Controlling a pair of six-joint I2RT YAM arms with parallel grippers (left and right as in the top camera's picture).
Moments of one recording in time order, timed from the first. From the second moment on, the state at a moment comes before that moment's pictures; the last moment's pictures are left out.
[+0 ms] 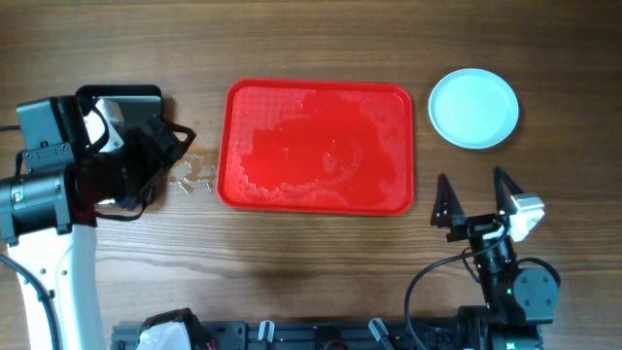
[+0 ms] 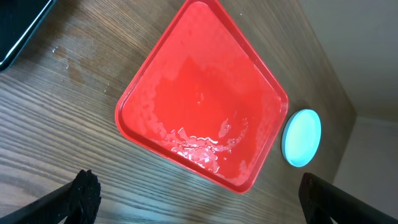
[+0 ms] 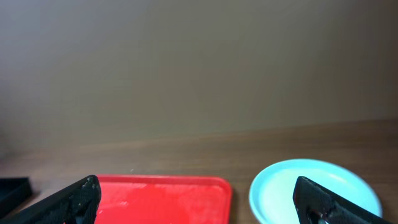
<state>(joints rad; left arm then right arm) 0.22 1.18 1.32 -1.21 0.45 -0.54 0.01 0.05 0.13 0.01 -0.16 0.20</state>
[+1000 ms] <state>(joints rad) 0.22 1.18 1.32 -1.21 0.45 -0.54 -0.07 0.02 0.01 0.01 -0.16 -0.03</state>
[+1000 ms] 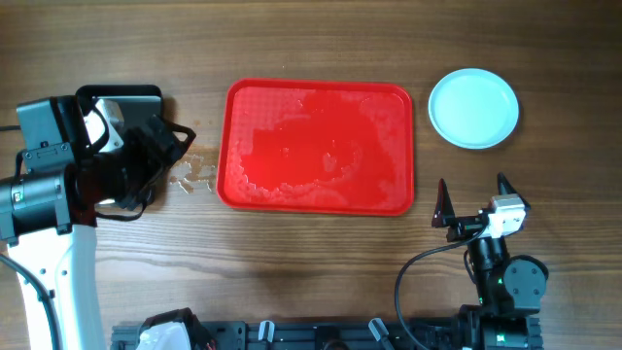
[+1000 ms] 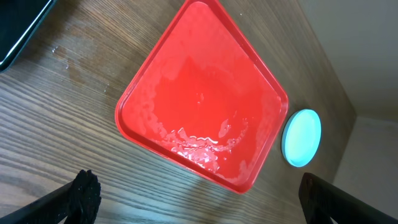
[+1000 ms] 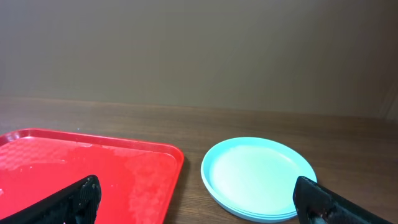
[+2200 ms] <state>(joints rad) 0.18 1.14 1.27 -1.19 0.33 -0.54 -0.07 0.02 0.01 0.01 -0.16 -0.03</state>
